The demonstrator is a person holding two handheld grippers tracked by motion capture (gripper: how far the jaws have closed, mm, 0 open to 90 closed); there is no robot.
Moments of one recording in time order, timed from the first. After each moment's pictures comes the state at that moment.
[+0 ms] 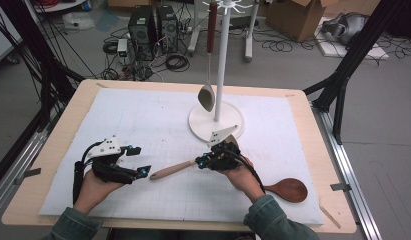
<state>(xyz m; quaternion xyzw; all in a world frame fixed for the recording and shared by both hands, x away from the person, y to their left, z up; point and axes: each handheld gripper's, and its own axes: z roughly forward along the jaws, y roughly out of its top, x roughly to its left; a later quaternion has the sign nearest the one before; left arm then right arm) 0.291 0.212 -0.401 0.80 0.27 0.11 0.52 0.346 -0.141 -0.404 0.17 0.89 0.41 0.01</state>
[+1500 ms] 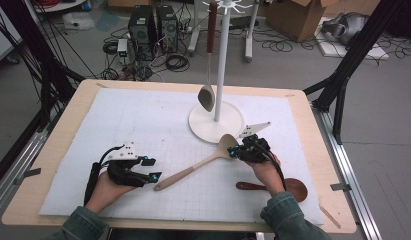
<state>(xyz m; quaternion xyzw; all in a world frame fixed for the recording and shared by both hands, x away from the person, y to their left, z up) 0.299 0.186 -0.429 0.84 0.25 0.06 0.48 0.367 -0.222 -0.416 0.28 0.88 0.38 0.08</state>
